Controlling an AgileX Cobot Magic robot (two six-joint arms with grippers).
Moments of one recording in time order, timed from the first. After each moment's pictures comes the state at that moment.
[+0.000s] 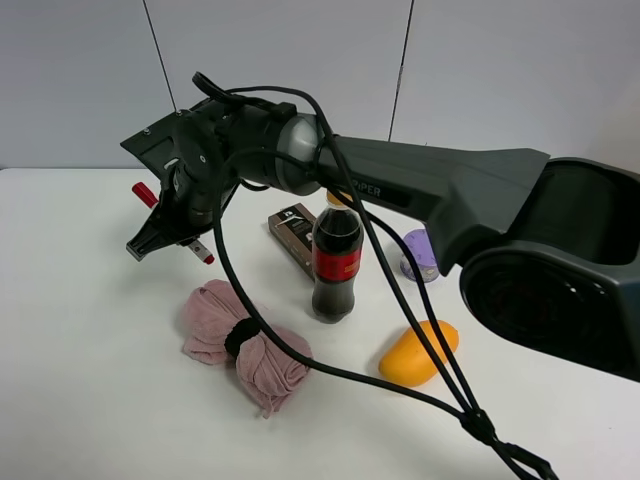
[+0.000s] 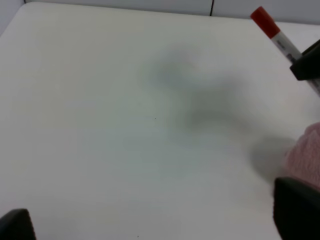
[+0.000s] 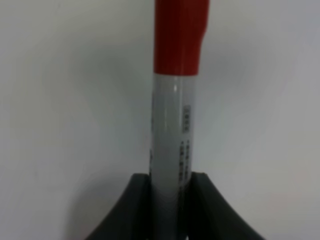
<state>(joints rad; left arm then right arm) 0.12 -0.01 -0.51 0.04 1.06 -0.08 0.93 2.32 -2.02 -0.01 0.73 0.01</state>
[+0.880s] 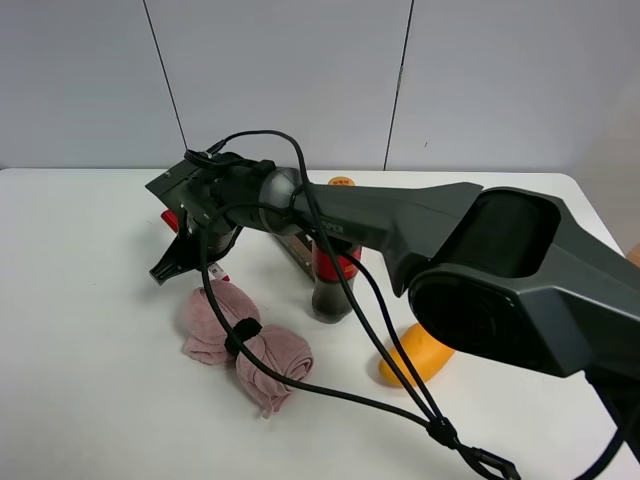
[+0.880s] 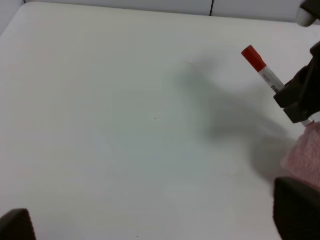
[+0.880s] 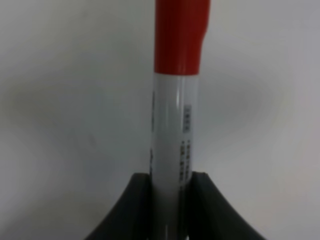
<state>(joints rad) 0.12 -0.01 -0.51 0.04 1.06 -0.08 0.93 2.46 -2.03 -0.18 0.65 0.19</state>
